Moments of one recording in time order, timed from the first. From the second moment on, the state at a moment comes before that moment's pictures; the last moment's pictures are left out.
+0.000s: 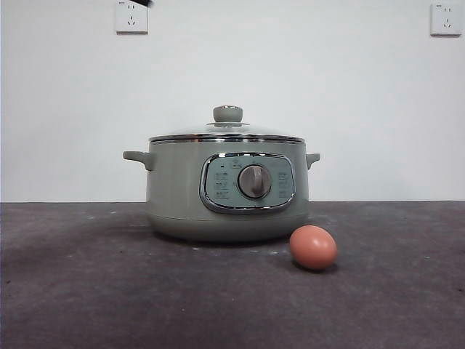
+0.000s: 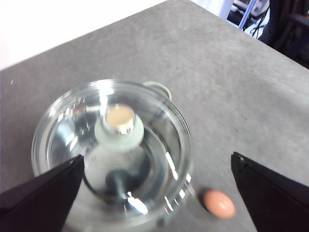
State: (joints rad) left arm -0.39 1.55 1.74 -0.77 0.38 0.11; right arm 0.07 0.85 1.15 -1.06 -0.41 -0.10
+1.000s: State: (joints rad) left arm -0.43 2.07 1.99 -0.68 0.30 0.15; right arm 0.07 0.91 1.15 -1.05 -0.41 -0.10
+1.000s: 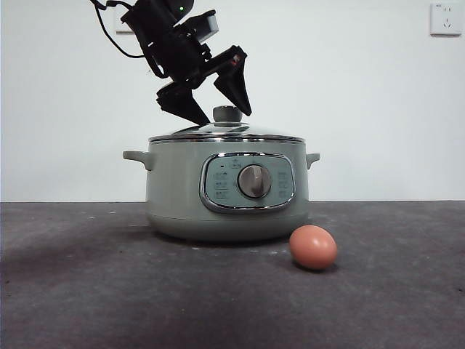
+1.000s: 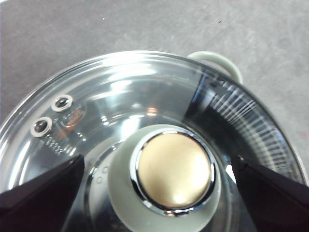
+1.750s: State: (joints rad) left arm -0.45 2.07 1.99 -0.69 0.27 0.16; right arm 0.07 0.92 1.15 -1.05 -0.41 -0.10
